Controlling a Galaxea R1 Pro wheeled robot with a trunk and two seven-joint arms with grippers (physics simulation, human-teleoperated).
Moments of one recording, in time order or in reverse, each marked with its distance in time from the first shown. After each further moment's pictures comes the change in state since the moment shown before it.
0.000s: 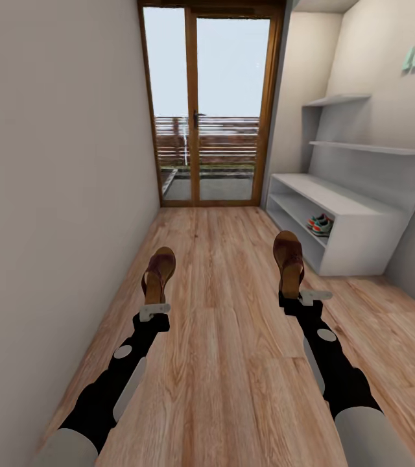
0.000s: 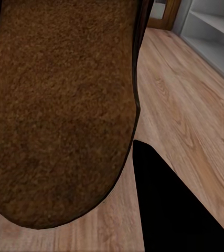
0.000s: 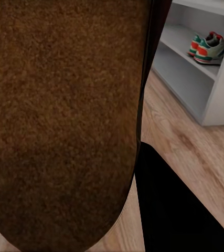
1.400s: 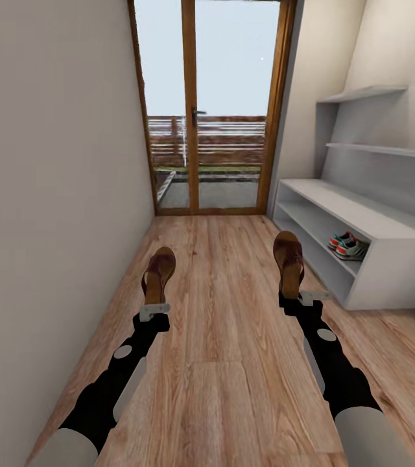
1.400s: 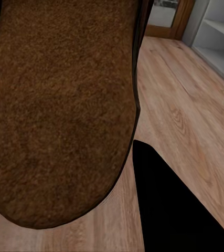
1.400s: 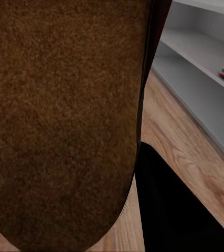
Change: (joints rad) left arm 0.000 0.000 0.000 0.000 0.001 0.000 0.000; right arm 0.000 0.000 0.000 0.000 -0.002 0.006 0.000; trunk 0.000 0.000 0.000
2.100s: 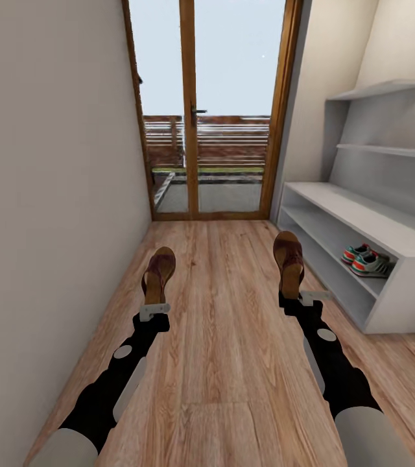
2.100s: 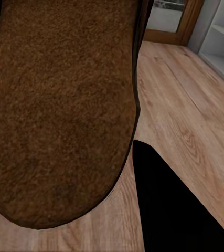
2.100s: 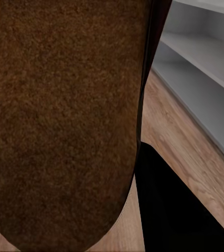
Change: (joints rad) left arm 0.000 0.000 0.000 0.000 0.000 0.000 0.000; right arm 0.000 0.000 0.000 0.000 0.000 0.002 0.000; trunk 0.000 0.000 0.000
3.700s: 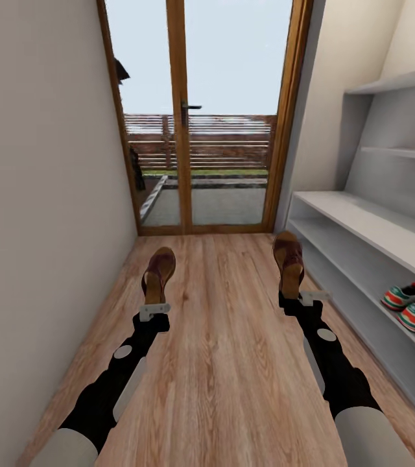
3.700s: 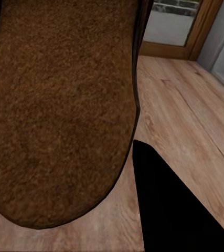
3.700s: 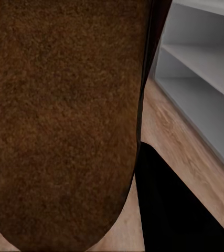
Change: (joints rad) left arm 0.000 0.000 0.000 0.000 0.001 0.000 0.000; right arm 0.000 0.000 0.000 0.000 0.000 0.002 0.000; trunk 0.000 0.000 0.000
